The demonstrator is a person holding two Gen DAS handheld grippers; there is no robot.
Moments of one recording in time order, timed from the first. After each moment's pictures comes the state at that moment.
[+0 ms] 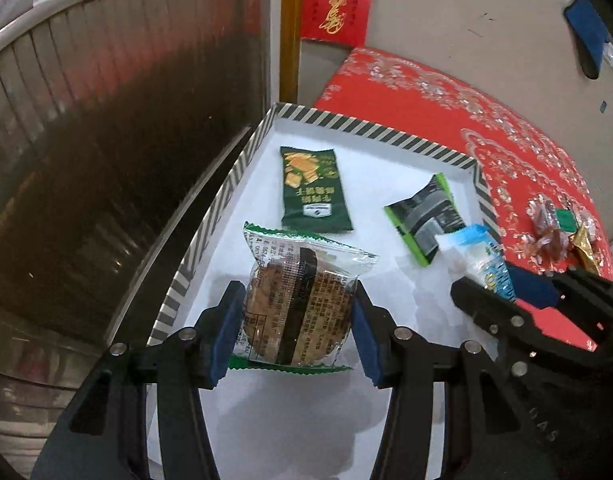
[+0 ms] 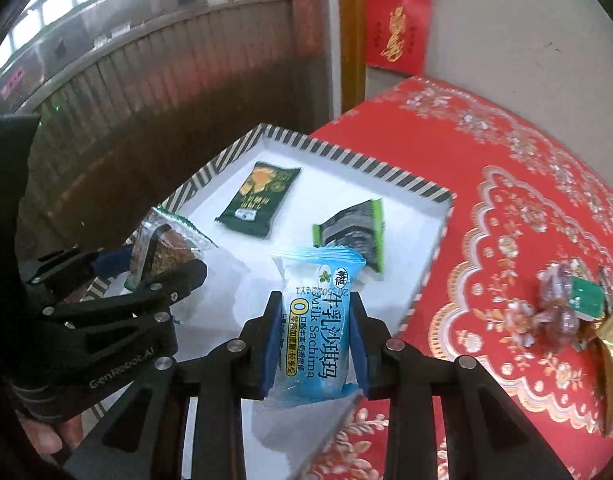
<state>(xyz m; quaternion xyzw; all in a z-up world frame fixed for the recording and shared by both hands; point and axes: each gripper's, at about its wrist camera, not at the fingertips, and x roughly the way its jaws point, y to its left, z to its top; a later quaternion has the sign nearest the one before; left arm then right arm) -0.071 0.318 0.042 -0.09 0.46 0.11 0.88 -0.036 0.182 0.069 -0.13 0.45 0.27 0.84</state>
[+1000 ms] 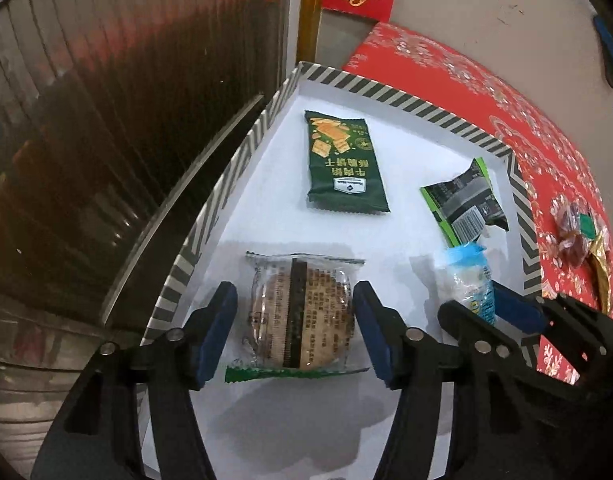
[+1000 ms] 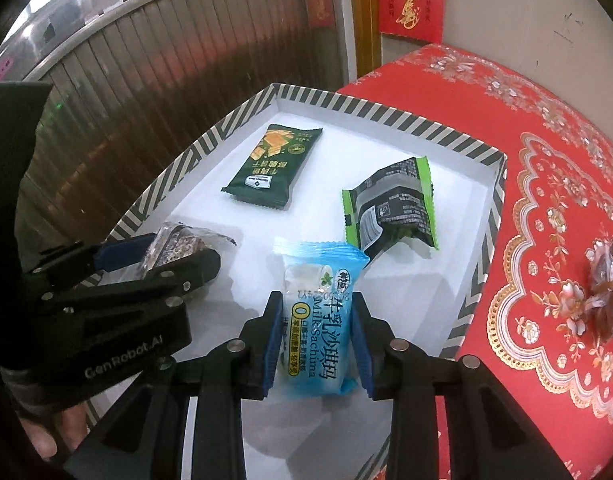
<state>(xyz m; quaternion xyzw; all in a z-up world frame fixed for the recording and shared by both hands) -0.055 0.337 0.018 -0.12 0.50 0.12 0.85 -0.031 0.197 0.033 -0.12 0.49 0.29 0.81</state>
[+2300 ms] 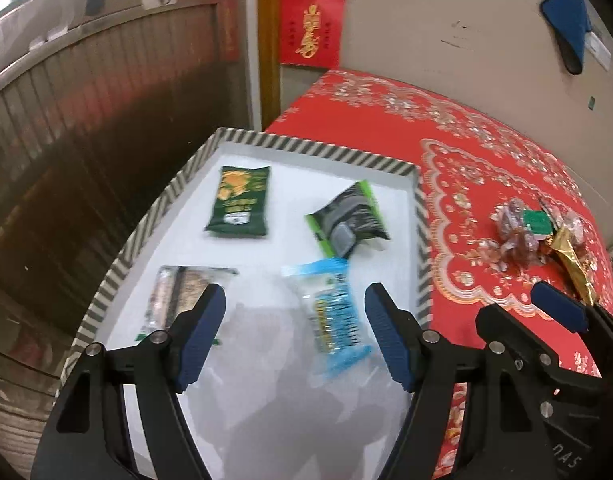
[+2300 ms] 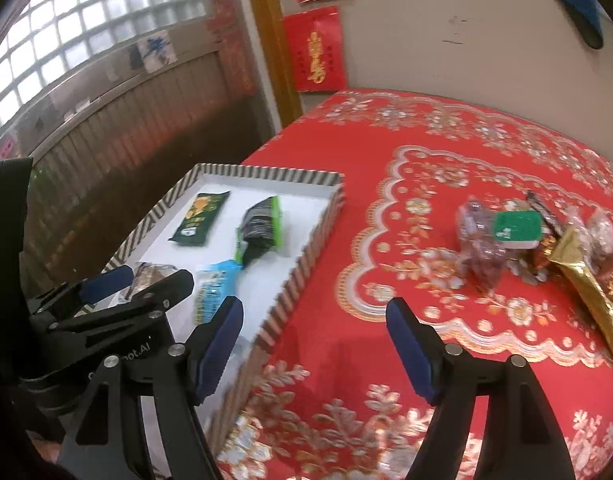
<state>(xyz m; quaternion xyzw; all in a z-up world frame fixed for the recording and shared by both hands) -0.076 0.235 0.058 -0.08 0.42 0.11 0.90 -0.056 0.079 0.083 -0.03 0.41 0.21 0.89</state>
